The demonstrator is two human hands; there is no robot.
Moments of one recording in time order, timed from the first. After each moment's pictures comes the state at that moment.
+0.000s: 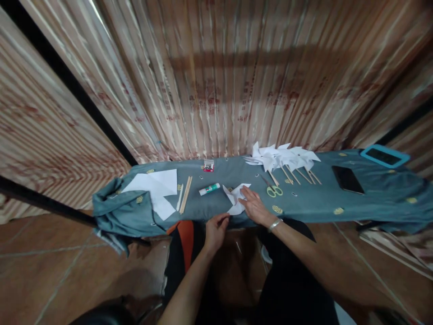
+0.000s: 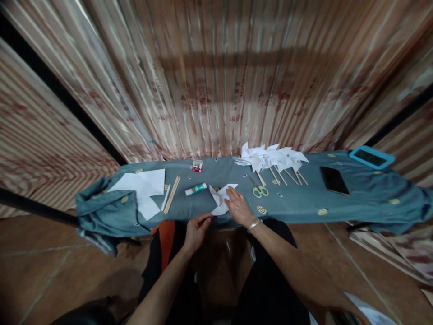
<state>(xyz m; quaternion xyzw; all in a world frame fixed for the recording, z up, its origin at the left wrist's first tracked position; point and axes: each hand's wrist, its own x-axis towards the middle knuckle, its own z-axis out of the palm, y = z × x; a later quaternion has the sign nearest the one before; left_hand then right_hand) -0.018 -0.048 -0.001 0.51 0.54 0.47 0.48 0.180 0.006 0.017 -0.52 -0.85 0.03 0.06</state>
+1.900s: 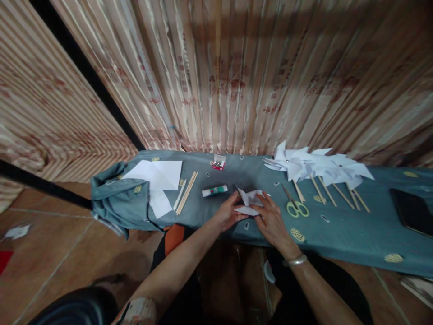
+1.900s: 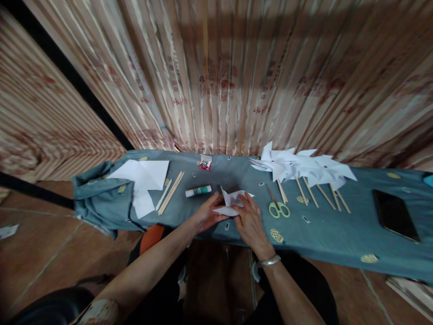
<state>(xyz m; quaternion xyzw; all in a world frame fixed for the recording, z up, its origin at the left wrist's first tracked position) 0.021 0.045 0.015 0.18 0.38 0.39 0.82 0.193 0.018 -0.001 -0.55 -0.80 0.09 0.23</state>
